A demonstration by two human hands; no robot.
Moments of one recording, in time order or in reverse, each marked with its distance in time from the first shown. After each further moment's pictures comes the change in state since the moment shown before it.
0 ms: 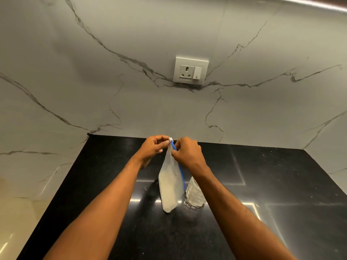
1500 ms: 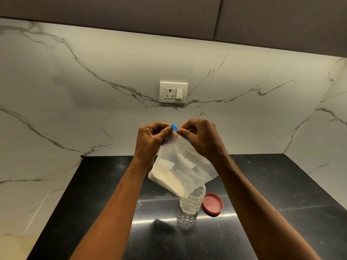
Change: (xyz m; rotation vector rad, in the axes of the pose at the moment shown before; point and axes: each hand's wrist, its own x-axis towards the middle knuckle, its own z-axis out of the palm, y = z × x) left_hand -0.059 0.132 0.050 -0.179 0.182 0.454; right_hand -0.043 -0.030 -0.133 0.144 0.306 -0.450
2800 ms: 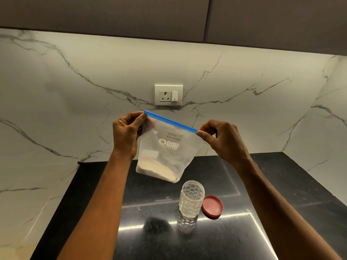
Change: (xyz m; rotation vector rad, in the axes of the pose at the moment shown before) left_hand 0.031 0.020 -0.030 -0.109 0.209 0.005; right_hand -0.018 0.032 -0.045 -0.121 0.069 0.002
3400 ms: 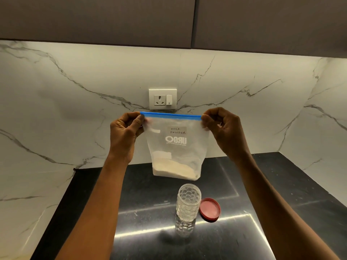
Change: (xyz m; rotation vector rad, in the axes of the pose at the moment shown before) left_hand -0.003 0.012 0.013 0.018 -0.084 0.020; right_hand 0.009 -0.002 -0.019 0.387 0.205 0.048
